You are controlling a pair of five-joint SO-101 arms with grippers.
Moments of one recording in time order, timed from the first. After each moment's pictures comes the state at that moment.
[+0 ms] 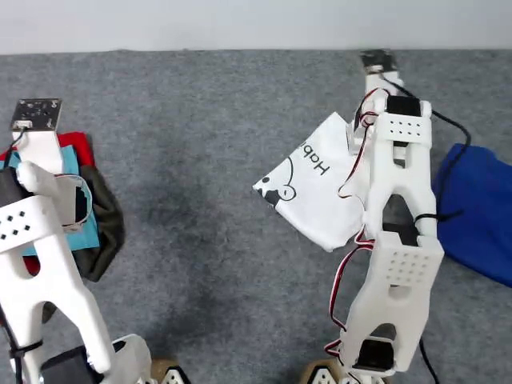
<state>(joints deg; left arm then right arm) -26.8 -20.0 9.3 99.3 -9.7 3.6 36.3 -35.1 76.6 5.8</state>
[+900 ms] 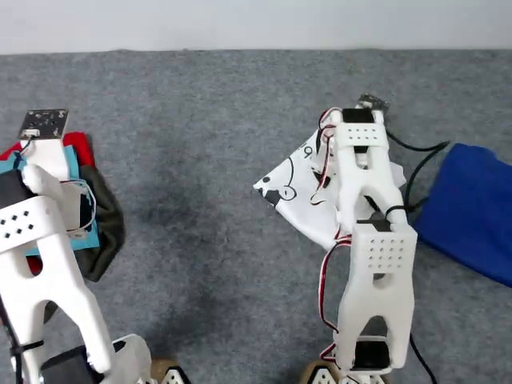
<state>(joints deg) -26.8 -20.1 13.5 99.3 -9.7 -4.1 48.7 -35.3 81.6 -32.0</state>
